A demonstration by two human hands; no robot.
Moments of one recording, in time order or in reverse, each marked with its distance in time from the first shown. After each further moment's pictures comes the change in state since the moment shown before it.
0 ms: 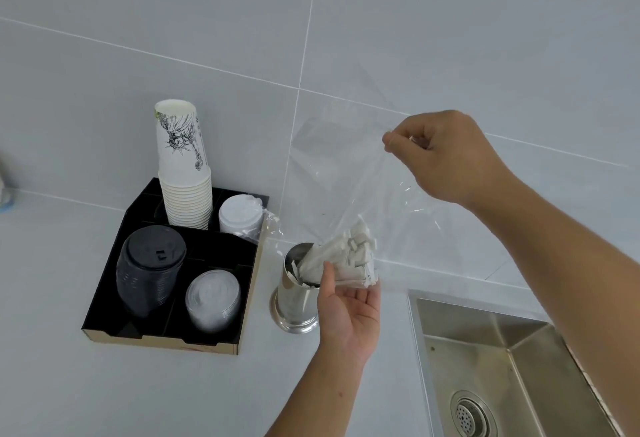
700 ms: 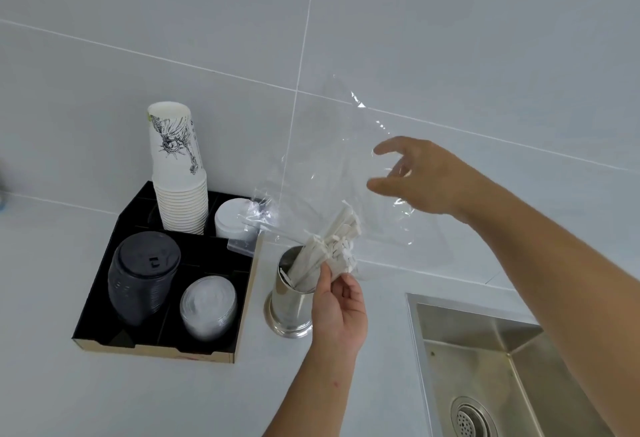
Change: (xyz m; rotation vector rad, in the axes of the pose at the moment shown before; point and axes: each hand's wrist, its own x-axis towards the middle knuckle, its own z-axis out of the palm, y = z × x) left_hand 0.029 0.011 0.001 -0.100 0.106 0.059; right_hand 0.013 0.023 0.020 0.024 -0.327 0.204
